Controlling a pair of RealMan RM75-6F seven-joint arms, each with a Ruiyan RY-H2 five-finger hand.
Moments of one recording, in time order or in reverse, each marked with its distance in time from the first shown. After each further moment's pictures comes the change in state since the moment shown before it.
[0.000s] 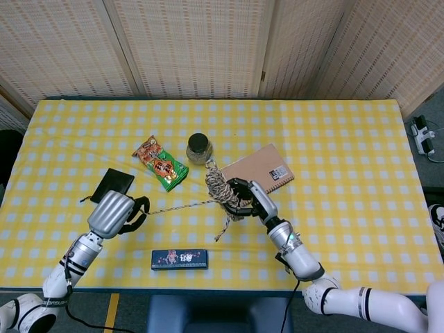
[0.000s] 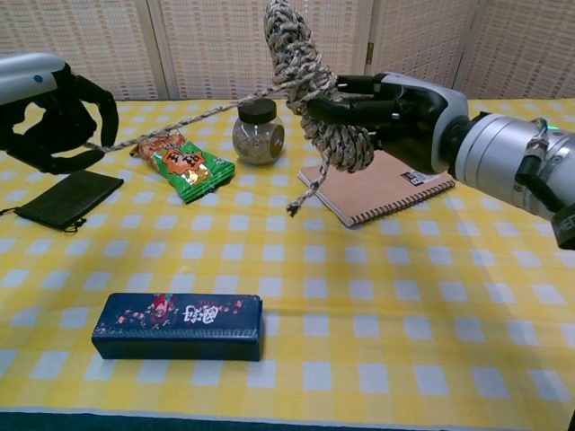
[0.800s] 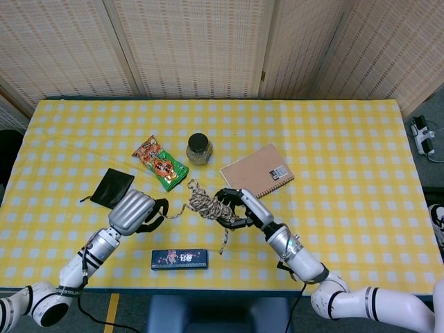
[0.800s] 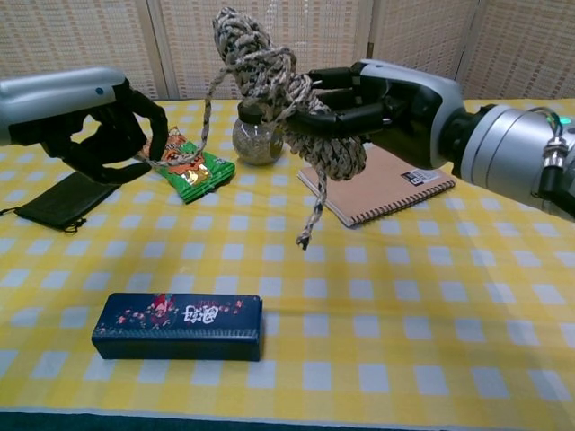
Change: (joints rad) left arm -0.092 -0.025 -0.047 -0.012 -0.012 -0.159 -0.027; right arm 0.030 0.067 -0.067 -0.036 -0.203 -0.008 -0.035
